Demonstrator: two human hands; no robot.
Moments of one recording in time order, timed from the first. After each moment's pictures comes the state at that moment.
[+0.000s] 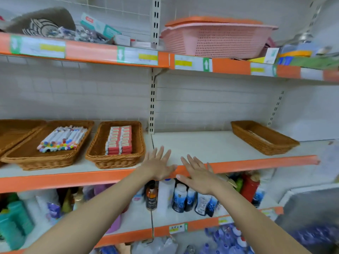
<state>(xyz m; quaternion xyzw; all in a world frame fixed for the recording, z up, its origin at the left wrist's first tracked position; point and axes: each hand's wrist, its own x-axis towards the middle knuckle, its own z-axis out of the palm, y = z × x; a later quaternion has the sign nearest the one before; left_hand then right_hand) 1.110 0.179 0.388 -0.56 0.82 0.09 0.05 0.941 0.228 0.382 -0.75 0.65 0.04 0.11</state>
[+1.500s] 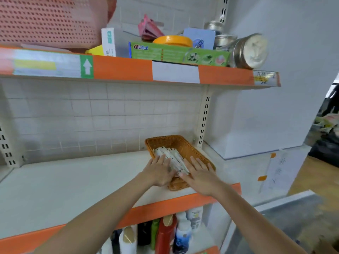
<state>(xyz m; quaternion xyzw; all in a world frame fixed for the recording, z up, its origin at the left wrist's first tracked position) 0.632 0.033 0.394 -0.51 0.86 0.08 0.03 0.470 0.093 0.393 -0.70 0.70 0.01 0.09</state>
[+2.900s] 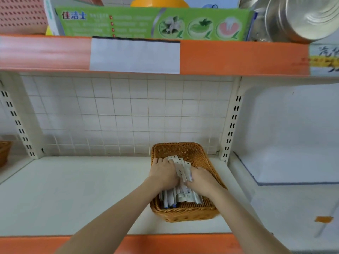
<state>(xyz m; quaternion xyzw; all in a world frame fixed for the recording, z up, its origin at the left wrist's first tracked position) 0.576 -0.053 0.374 -0.63 0.77 -0.03 0.01 0.433 -0.045 0.366 -0.77 0.63 -0.05 0.13</state>
